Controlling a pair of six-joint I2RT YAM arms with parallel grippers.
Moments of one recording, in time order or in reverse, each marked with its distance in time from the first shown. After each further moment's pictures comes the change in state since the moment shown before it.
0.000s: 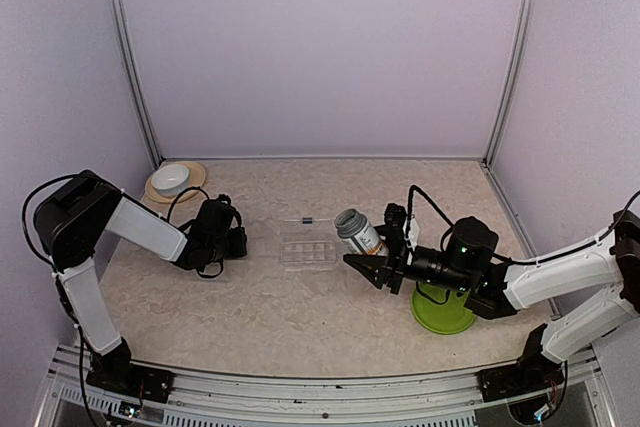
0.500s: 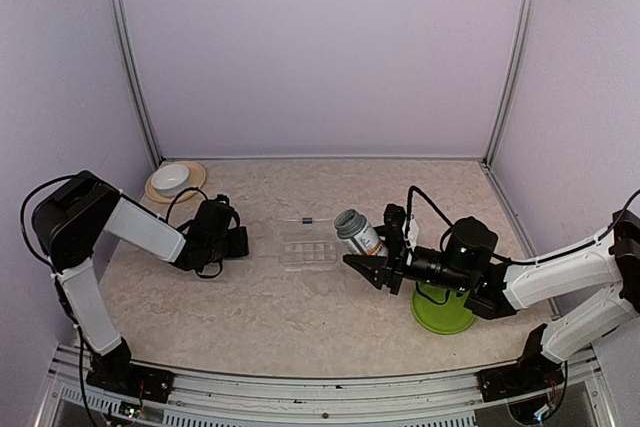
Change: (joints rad) left arm 0.003 -0.006 -0.010 0.010 0.006 -0.003; right arm 0.000 0.005 0.000 0.001 0.000 0.003
